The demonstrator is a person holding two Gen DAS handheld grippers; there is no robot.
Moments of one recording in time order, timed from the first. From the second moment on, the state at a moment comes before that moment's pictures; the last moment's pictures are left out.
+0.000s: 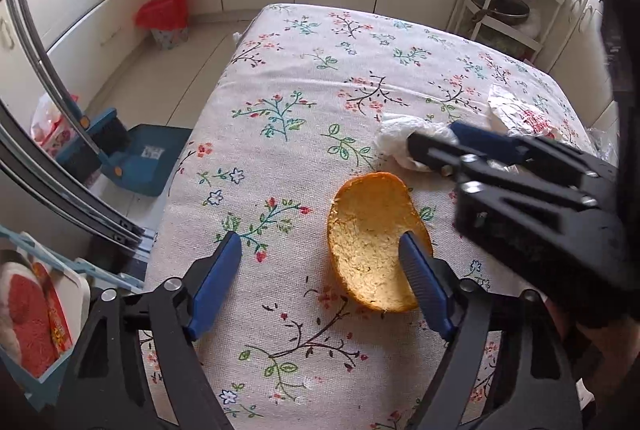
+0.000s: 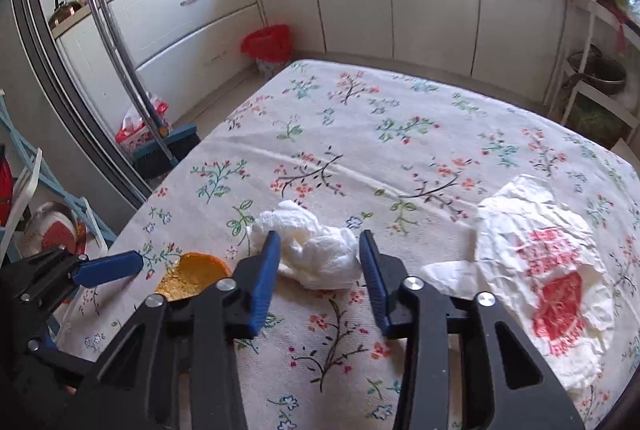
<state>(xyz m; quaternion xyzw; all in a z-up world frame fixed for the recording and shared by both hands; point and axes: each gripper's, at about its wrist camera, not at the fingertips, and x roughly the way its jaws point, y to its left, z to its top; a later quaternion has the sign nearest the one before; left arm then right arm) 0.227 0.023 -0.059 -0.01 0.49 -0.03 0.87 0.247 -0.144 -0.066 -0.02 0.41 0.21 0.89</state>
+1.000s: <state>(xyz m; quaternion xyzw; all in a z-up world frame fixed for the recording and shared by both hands) 0.170 -0.016 -0.010 0.05 0.42 -0.11 0.90 0.178 -0.204 0.000 0.03 0.37 0.20 0.90</state>
